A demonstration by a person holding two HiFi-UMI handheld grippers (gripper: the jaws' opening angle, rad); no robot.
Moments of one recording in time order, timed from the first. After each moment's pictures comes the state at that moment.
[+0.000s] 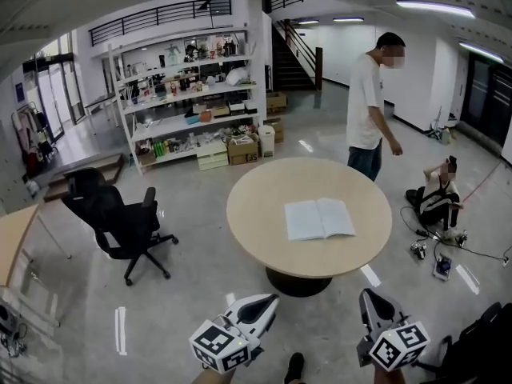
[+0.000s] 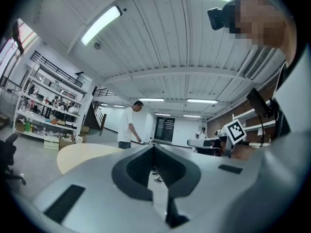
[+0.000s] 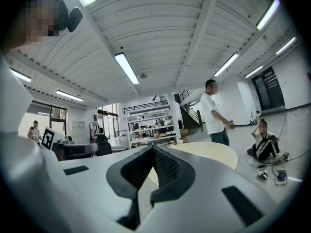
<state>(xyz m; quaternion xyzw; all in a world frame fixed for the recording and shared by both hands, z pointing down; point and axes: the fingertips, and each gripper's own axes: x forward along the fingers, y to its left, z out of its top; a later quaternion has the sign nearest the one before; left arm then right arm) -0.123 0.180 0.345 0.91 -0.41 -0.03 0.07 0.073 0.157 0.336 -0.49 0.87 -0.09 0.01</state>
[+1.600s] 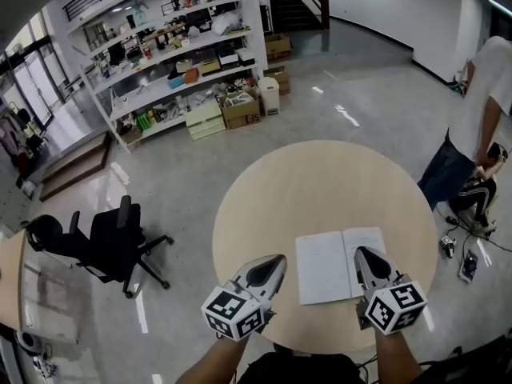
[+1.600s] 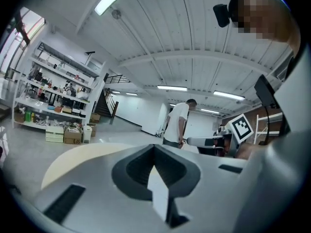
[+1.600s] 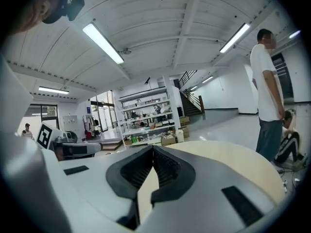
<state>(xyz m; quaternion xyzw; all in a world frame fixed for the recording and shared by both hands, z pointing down) -0.179 -0.351 0.402 0.88 -0.45 0.01 0.15 -0.015 -0.379 0.391 -0.47 0.87 -0.15 -0.06</state>
